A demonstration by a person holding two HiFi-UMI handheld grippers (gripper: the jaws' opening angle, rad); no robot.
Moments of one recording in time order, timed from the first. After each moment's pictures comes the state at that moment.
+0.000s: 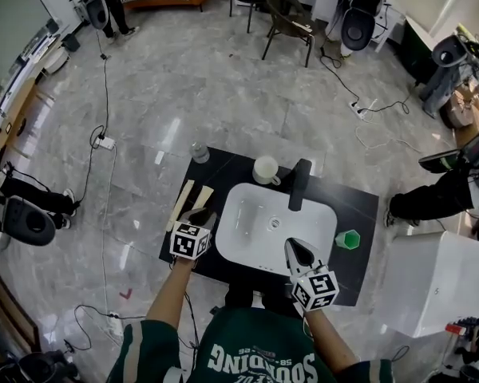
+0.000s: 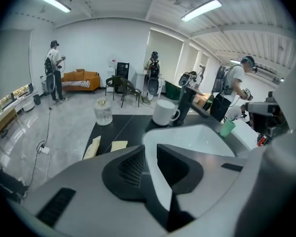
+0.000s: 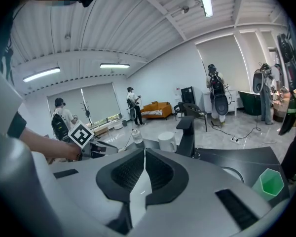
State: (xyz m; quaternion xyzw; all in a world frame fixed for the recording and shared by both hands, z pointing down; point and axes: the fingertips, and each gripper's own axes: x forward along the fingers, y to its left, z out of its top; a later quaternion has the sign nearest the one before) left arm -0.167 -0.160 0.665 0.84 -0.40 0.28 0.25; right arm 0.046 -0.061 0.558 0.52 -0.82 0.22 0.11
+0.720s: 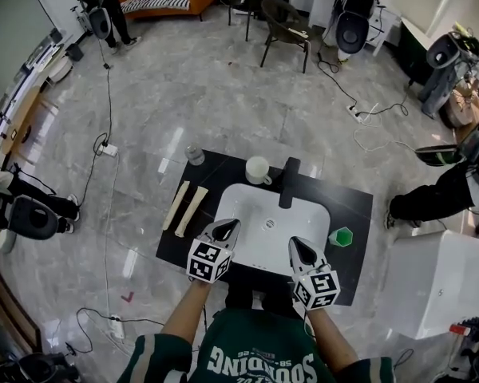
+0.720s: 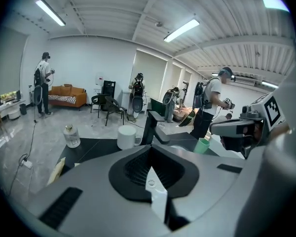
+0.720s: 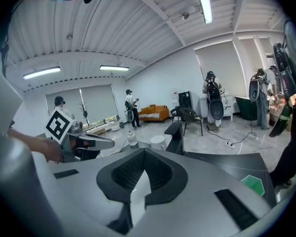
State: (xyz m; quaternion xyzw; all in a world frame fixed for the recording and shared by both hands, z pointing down) left arm -0.057 -0.104 0.575 0.89 -0.37 0.18 0.19; right arm 0.086 -0.046 0.539 0.54 -0.81 0.20 0.11
